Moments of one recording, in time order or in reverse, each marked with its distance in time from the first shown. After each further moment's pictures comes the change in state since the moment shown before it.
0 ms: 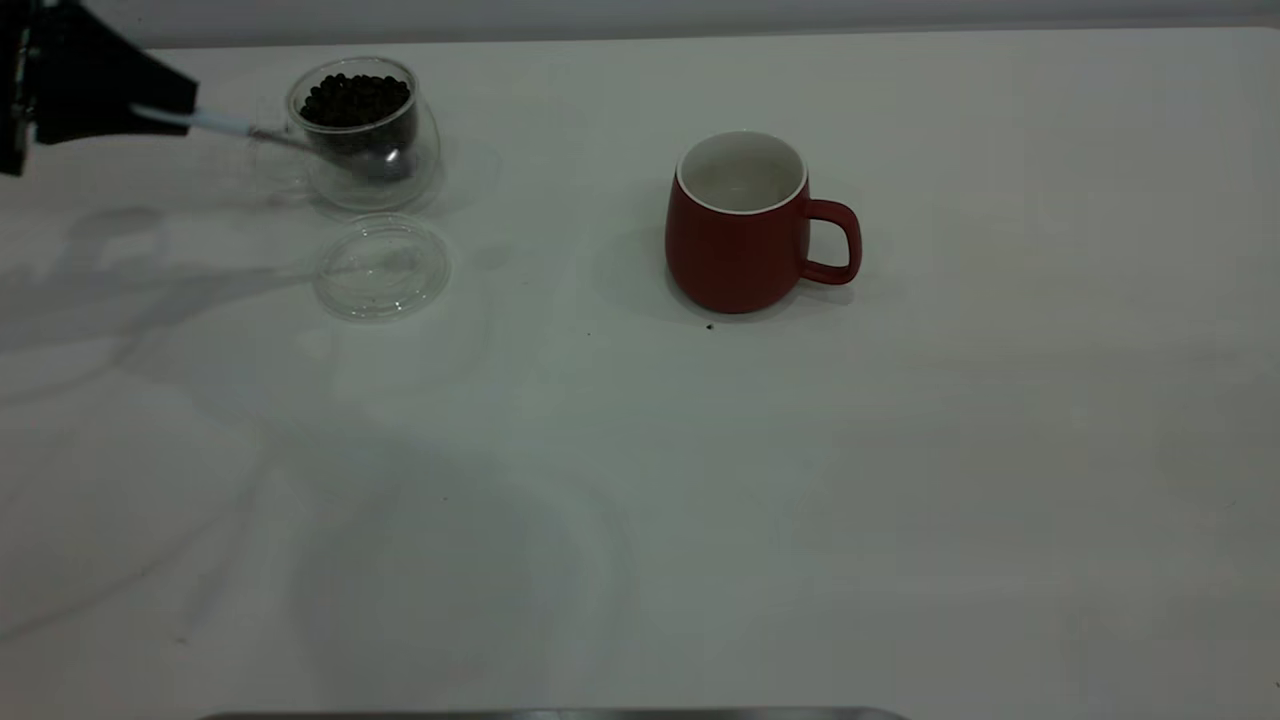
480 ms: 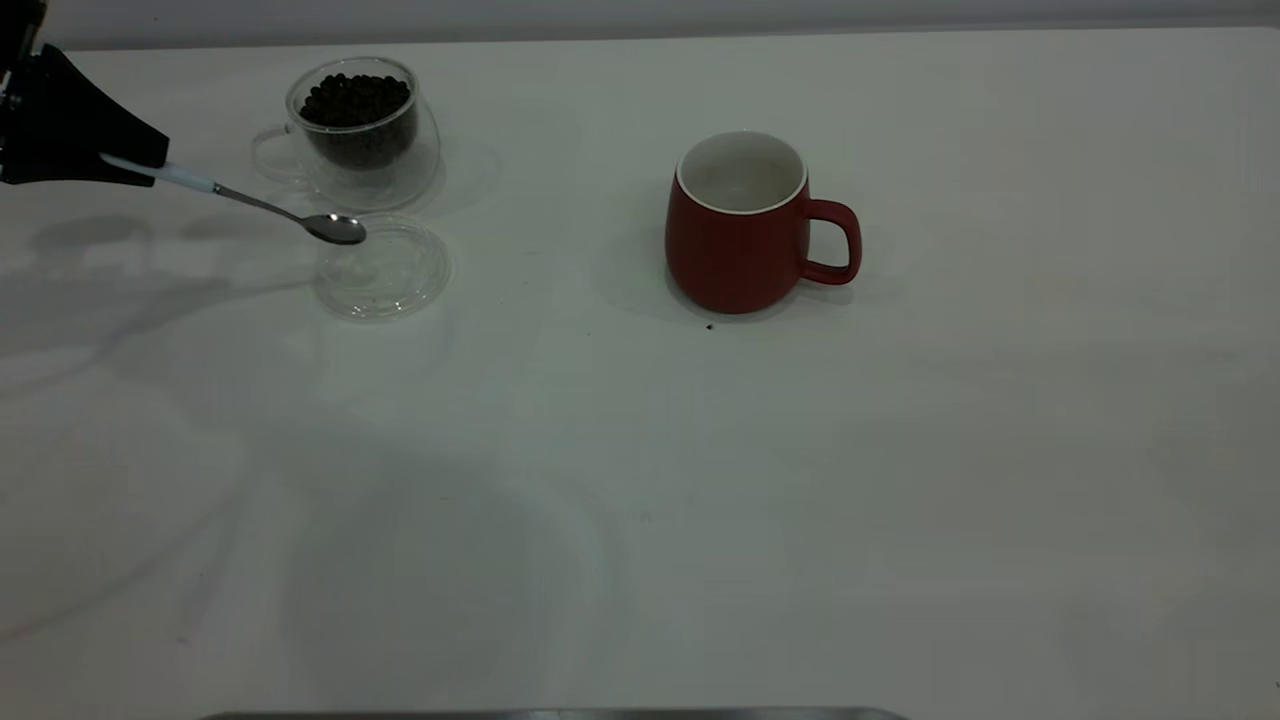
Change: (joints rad) left arm 0.011 0.000 0.017 0.065 -0.111 -0.046; right arm 0.000 0.000 0.000 0.000 0.000 0.000
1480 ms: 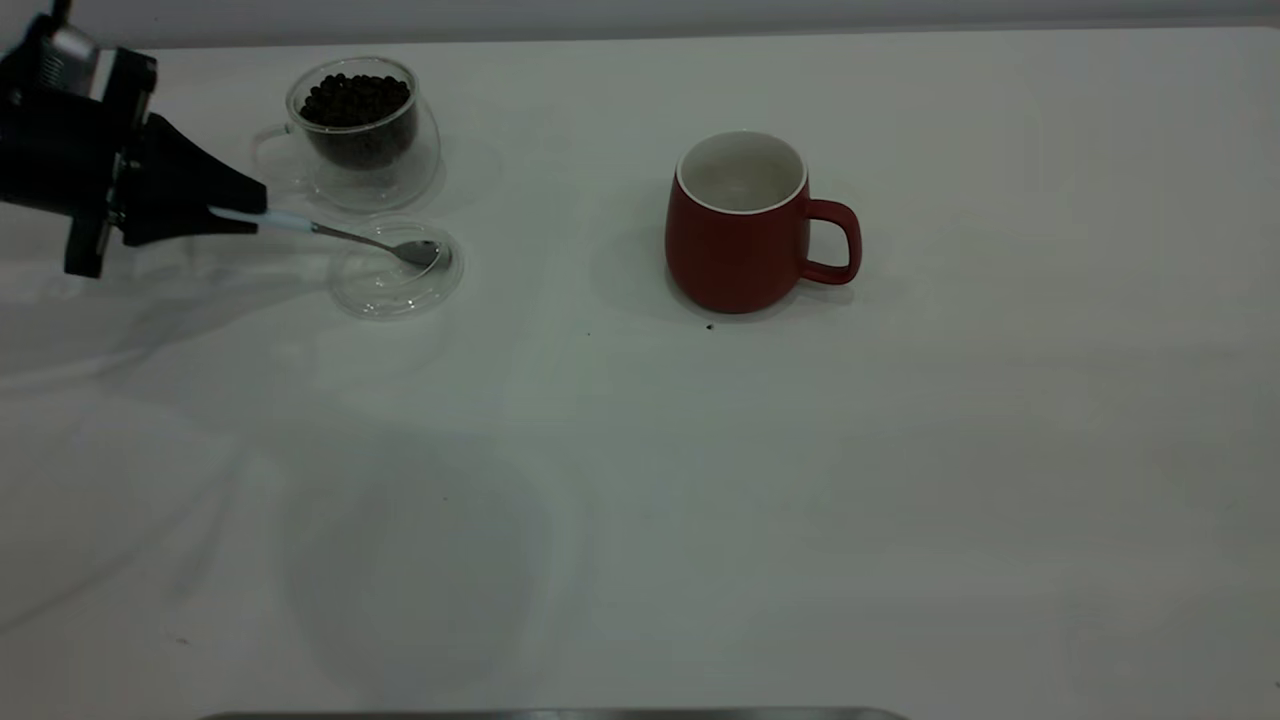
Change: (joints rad) left arm -0.072 0.136 0.046 -0.232 -0.051 0.123; right arm 0.000 0.000 0.000 0.000 0.000 0.000
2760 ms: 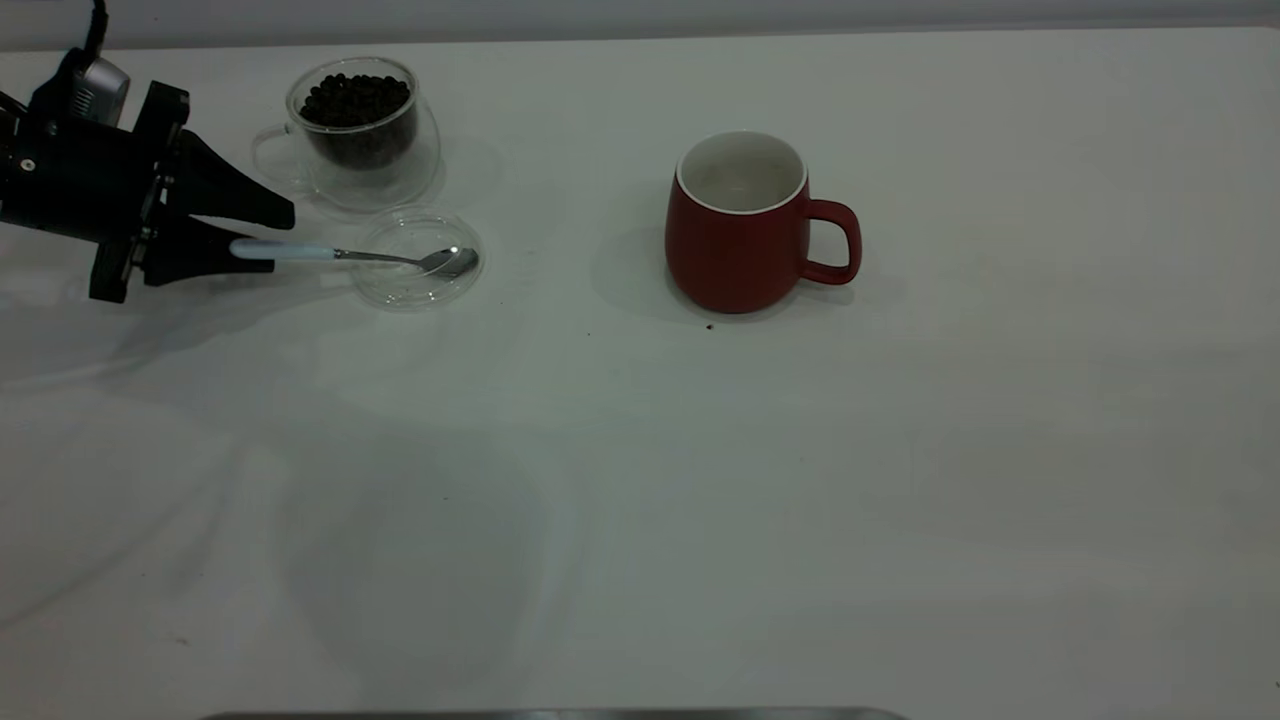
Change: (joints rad) left arm -0.017 0.027 0.000 -0.004 -0.034 0.005; right arm 0.000 0.000 0.000 0.000 0.000 0.000
